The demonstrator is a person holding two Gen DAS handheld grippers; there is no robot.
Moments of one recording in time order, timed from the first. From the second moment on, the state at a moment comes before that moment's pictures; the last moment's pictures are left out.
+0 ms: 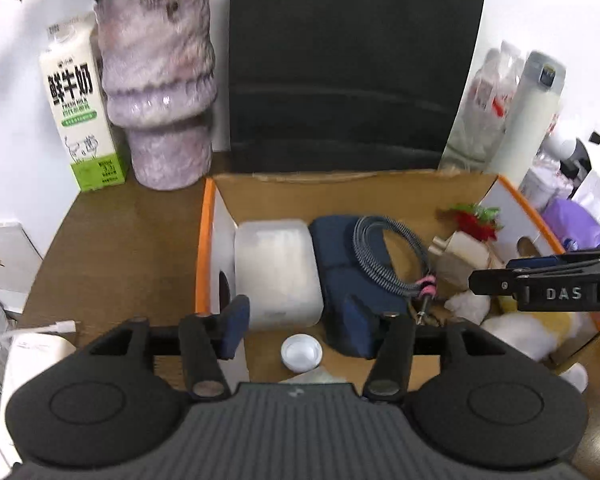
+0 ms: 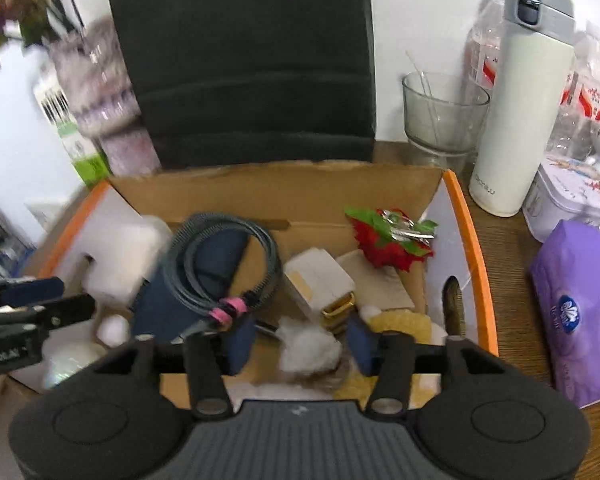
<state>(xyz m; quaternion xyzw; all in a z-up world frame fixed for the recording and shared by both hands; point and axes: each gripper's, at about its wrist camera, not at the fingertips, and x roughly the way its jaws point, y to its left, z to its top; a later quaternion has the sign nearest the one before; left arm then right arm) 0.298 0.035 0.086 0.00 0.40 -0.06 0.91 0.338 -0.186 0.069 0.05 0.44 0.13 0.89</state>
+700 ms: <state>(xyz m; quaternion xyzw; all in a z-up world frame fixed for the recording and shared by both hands) -0.002 0.010 0.033 -0.04 0.28 -0.08 0.96 0.022 -0.229 0.038 0.06 0.33 0.12 0.94</state>
